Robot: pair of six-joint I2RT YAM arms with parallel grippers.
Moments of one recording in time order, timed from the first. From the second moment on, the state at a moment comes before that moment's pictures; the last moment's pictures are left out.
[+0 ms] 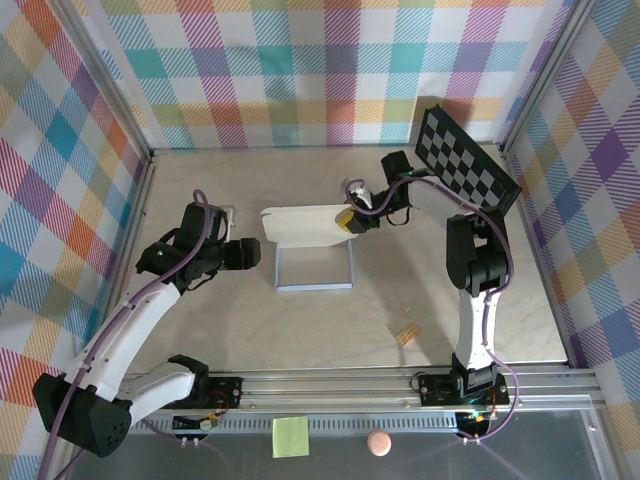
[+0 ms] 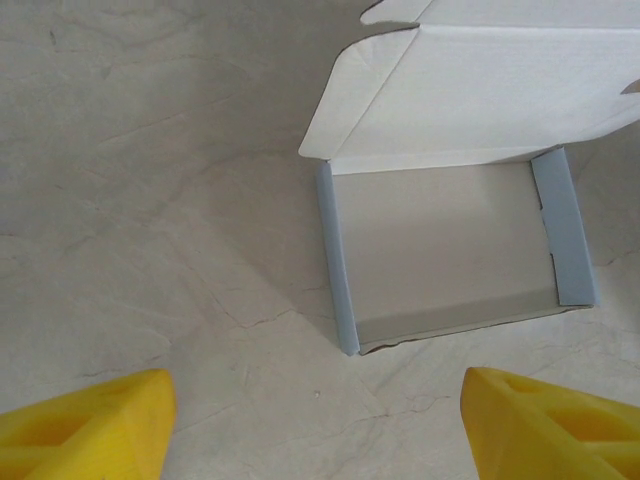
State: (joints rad) left arm -0.35 1.05 1.02 -0.85 0.02 -0.32; right arm 0.31 2.07 1.61 -0.73 -0.98 -1.02
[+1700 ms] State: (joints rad) left arm -0.29 1.23 0.64 0.04 0.06 0.01; right arm 0.26 1.63 1.04 -0.15 -0.75 -0.36
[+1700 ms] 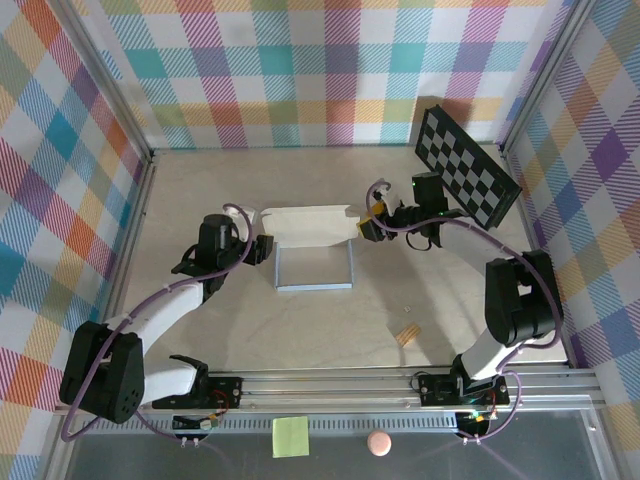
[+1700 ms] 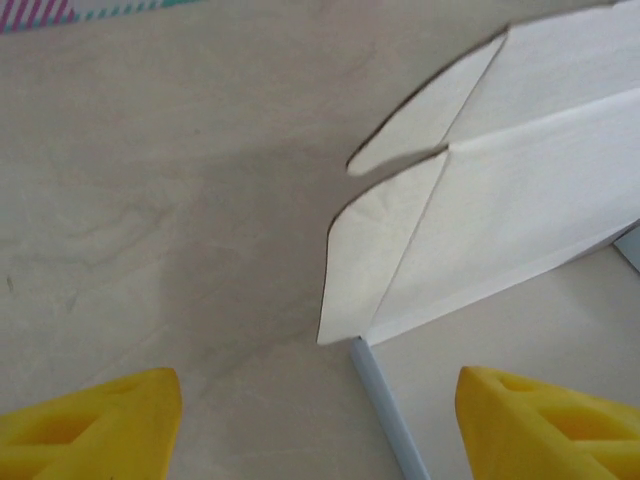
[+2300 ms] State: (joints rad) left arm -0.22 1.39 0.67 0.21 0.23 0.05; right arm 0.25 1.77 1.12 -0.11 -0.89 -0.52
